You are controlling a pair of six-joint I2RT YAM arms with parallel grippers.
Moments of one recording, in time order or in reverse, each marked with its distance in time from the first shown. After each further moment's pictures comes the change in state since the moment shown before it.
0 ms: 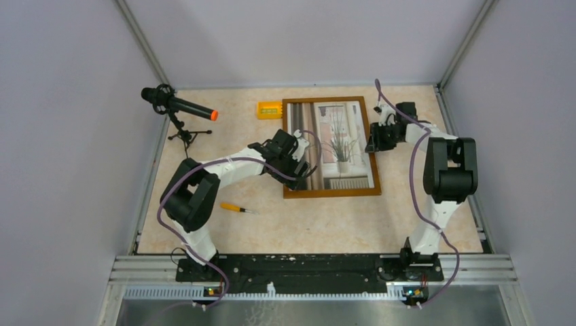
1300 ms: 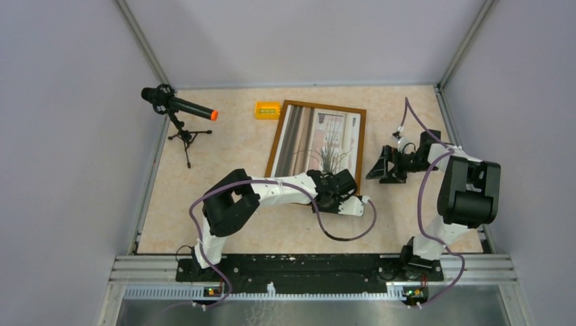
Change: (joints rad) left arm -0.458 0.207 0.249 -0.216 -0.197 0.697; right arm -0.193 -0.254 -0.312 -0.290 -0.450 -0.051
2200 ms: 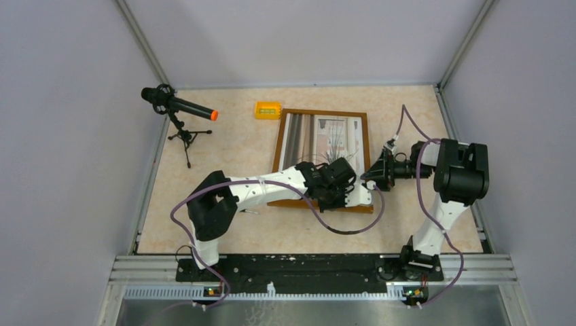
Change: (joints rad) left arm 0.006 -0.129 0.035 0.000 0.251 -0.165; right arm 0.010 0.227 -0.005 -0.002 -0.341 0.016
